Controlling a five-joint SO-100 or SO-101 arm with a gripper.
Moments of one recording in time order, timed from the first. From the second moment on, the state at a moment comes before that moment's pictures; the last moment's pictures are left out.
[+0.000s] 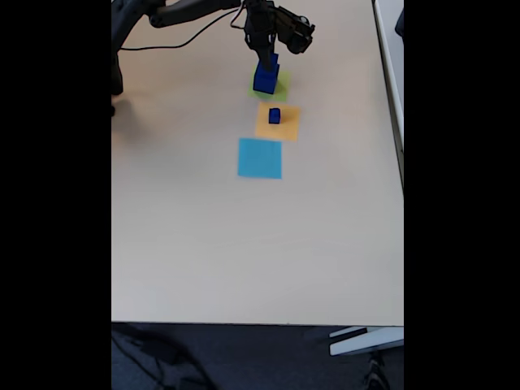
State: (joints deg) arm -8.1 52.9 38.6 82.0 111.2
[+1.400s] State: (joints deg) arm 1.9 57.7 33.9 81.4 90.1
